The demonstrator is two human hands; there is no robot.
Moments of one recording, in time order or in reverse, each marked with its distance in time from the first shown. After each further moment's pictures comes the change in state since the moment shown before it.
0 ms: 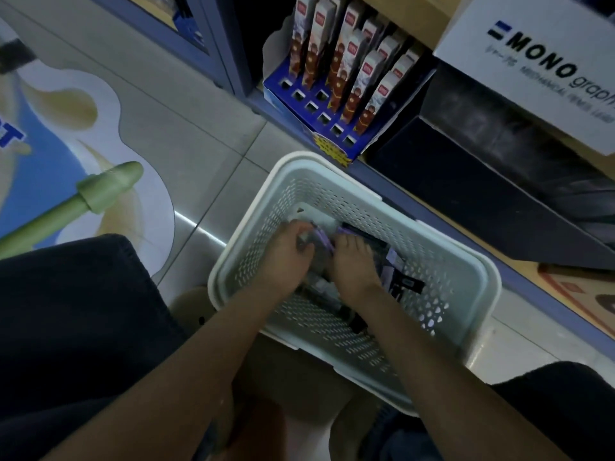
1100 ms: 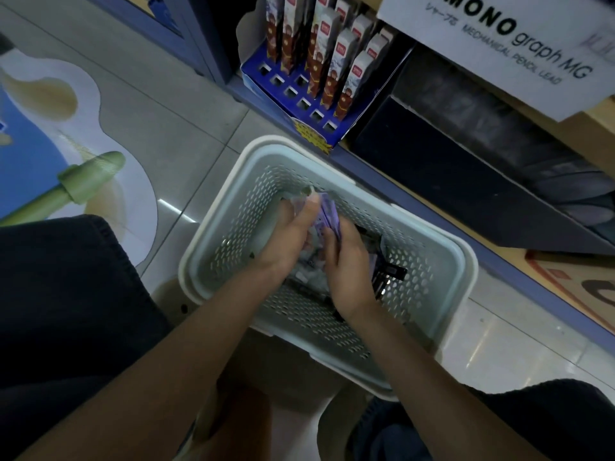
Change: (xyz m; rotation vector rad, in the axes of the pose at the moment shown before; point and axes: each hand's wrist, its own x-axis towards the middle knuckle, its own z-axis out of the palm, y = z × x) left_hand -0.009 0.050 0.018 -0.564 -0.073 -0.154; right_hand -0.052 -0.006 -0.025 1.015 0.422 -0.066
